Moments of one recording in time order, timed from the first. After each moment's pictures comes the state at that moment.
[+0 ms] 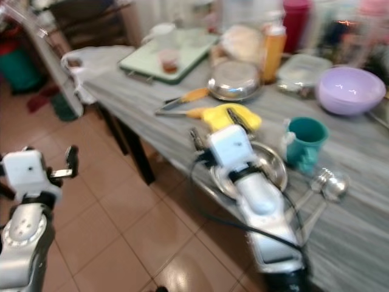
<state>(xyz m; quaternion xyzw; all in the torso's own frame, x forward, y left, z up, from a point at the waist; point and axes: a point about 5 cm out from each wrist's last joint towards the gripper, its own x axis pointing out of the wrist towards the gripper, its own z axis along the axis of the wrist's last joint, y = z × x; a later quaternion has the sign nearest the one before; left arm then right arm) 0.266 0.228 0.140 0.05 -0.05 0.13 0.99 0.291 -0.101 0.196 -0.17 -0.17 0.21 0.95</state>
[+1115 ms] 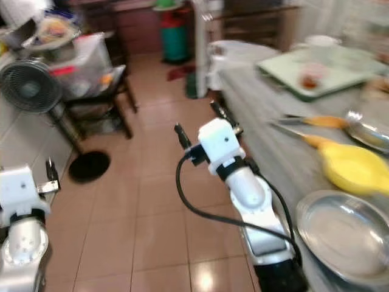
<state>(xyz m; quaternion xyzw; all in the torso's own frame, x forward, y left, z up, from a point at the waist) 0.241 0.235 0.132 0.12 -0.05 0.25 0.96 0.296 -0.088 0.203 -0.16 -0.19 0.23 0.94</state>
